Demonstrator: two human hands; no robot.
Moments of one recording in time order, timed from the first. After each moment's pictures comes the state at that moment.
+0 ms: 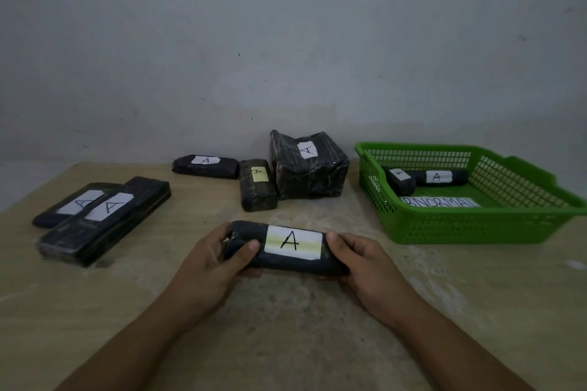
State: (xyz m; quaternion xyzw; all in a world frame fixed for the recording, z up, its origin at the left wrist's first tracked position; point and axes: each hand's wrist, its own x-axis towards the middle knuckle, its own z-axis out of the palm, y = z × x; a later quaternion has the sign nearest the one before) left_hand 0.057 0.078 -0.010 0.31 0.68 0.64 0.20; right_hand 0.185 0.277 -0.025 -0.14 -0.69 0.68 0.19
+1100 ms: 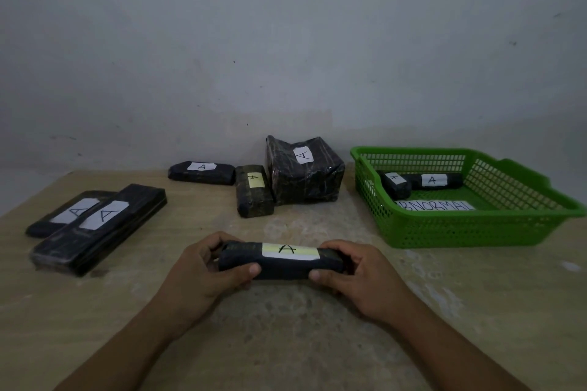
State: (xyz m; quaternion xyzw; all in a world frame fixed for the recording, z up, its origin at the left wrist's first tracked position) left_hand 0.043 0.069 -0.016 0.35 0.68 0.62 0.17; right_hand 0.196 0.286 -0.020 -0.07 -0.83 0.50 0.21
